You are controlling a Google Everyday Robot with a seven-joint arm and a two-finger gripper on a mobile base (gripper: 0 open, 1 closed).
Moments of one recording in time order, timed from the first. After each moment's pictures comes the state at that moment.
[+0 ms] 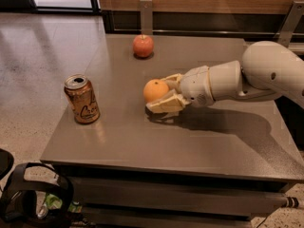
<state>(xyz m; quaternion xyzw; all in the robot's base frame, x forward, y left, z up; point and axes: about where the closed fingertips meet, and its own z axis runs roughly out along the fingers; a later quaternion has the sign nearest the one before) 0.543 -0.025 0.850 -0.55 0.65 0.29 0.44</state>
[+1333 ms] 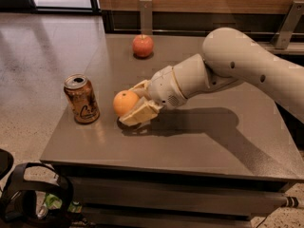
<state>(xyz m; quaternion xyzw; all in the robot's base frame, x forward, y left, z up) 0.502 0.051 0.846 -0.63 0.61 0.32 0.35</state>
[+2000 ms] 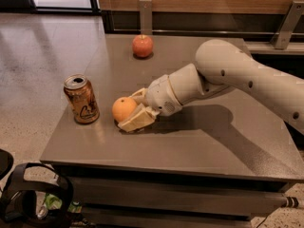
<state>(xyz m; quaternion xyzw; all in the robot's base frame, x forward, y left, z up) 0.504 0.056 0.813 -0.63 0.62 0.34 0.33</state>
